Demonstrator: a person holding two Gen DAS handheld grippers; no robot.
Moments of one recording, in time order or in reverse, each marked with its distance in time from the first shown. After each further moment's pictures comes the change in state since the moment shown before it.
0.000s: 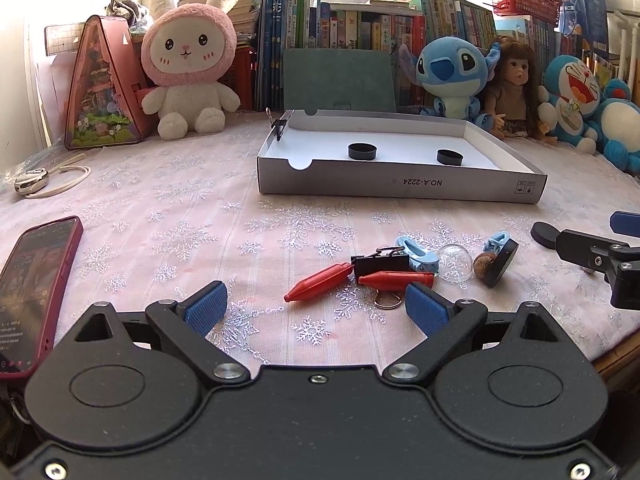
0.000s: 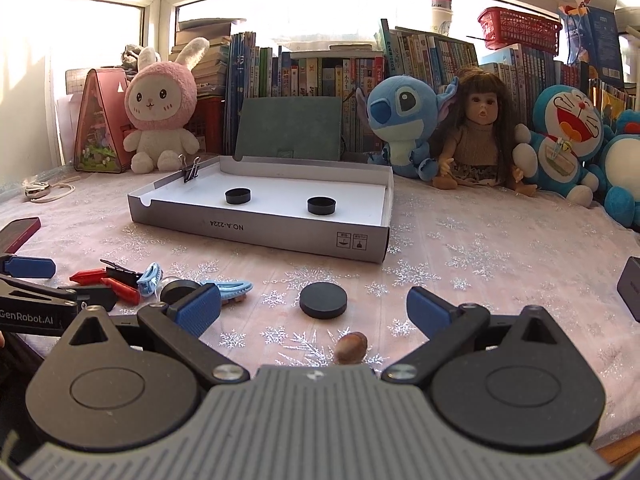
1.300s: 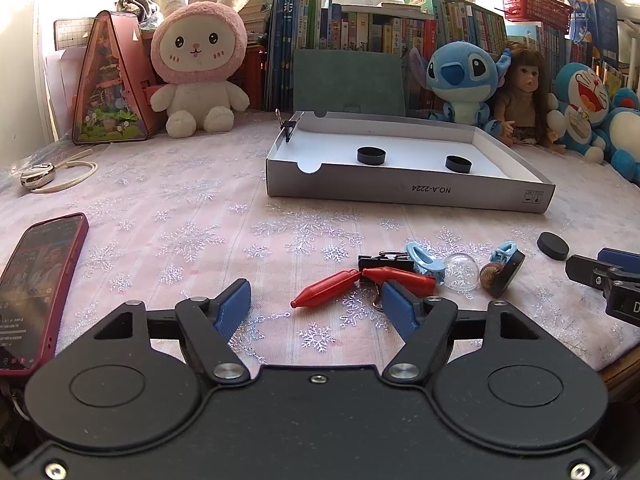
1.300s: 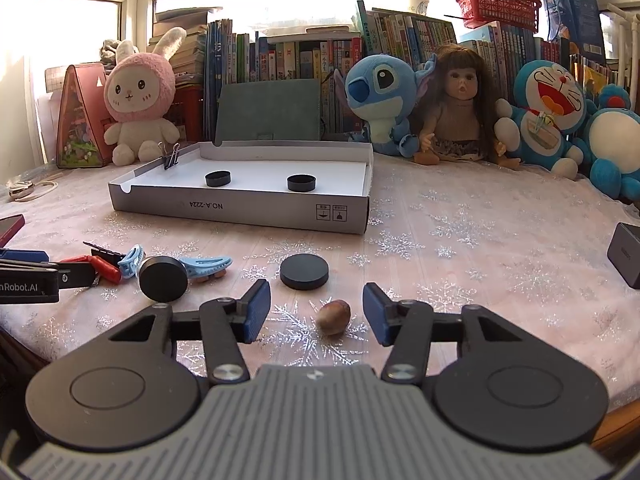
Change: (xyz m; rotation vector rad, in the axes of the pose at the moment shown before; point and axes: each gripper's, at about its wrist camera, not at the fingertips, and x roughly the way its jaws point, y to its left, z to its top) left arm -0.001 0.002 0.004 -0.032 -0.003 0.026; right arm 0.003 -0.006 -0.012 0.048 0.046 -0.040
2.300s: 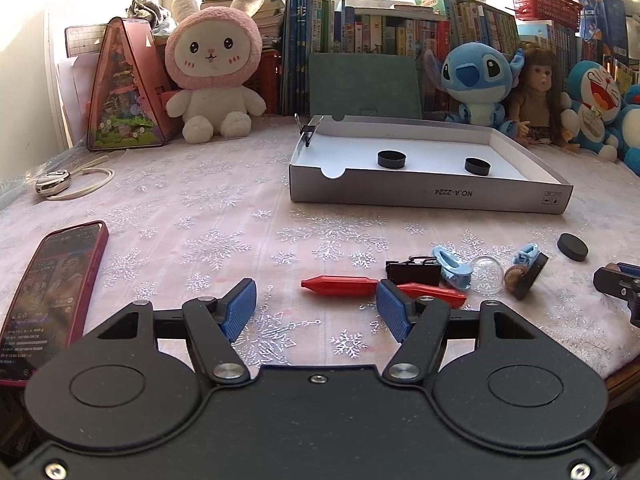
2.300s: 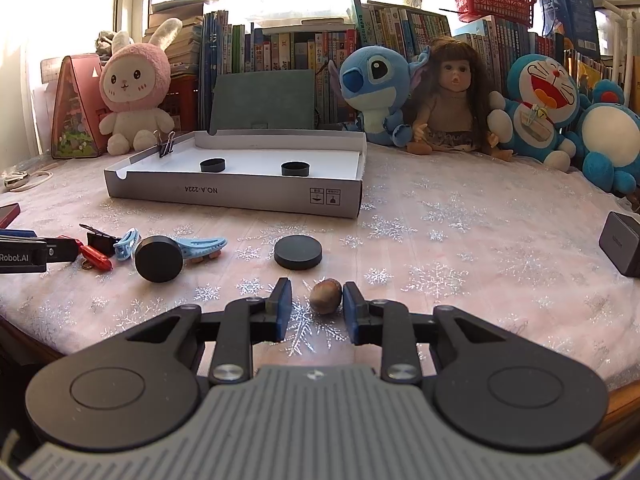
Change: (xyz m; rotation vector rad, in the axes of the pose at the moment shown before) left arm 0.002 0.006 0.002 0.018 -0.010 0.041; right arm -0.003 0.000 -0.007 0.000 0.023 -0.020
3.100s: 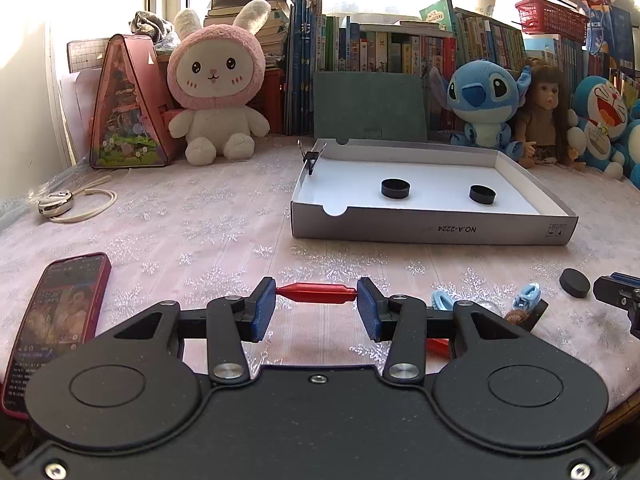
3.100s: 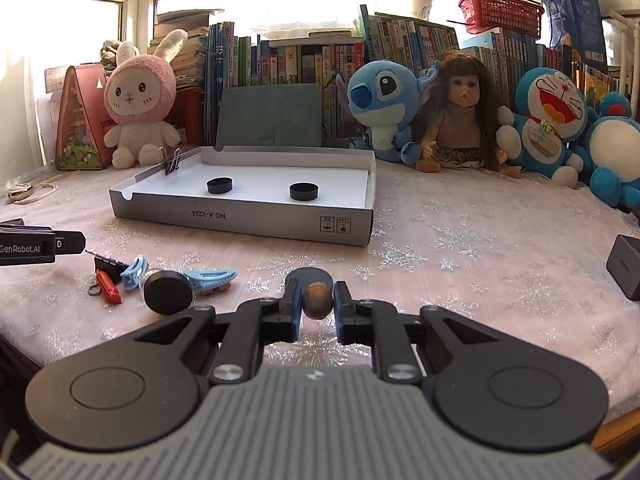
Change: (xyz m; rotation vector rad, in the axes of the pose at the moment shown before) left arm 0.002 -0.002 0.029 0.002 -0.031 0.023; right arm 0.005 0.003 0.022 0.004 -0.021 0.017
